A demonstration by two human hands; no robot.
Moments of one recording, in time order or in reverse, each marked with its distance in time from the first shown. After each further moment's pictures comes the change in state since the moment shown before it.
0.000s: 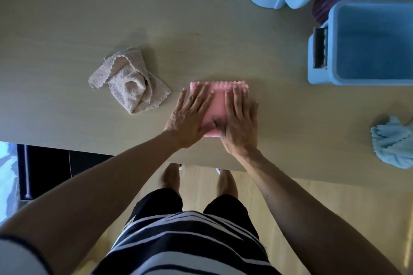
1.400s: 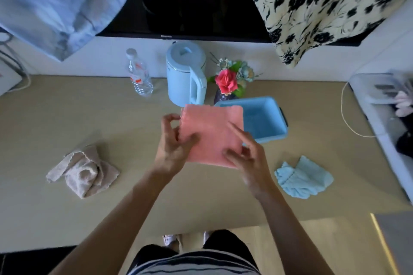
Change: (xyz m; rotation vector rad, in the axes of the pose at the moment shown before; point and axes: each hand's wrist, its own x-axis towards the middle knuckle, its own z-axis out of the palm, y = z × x) left_hand 0.047 0.166 -0.210 -1.348 0.401 -0.169; right_hand -0.078 0.104 -0.255 1.317 0.330 0.039
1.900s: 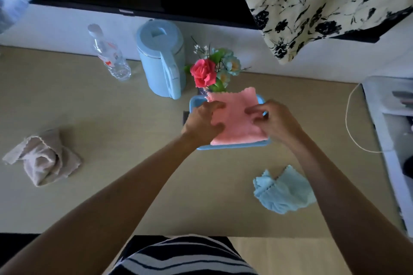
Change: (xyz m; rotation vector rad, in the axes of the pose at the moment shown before) left_hand 0.106 -0.018 0.155 0.672 -0.152 0.039; right_hand 0.151 0.005 -0.168 -0.971 -0.205 0.029
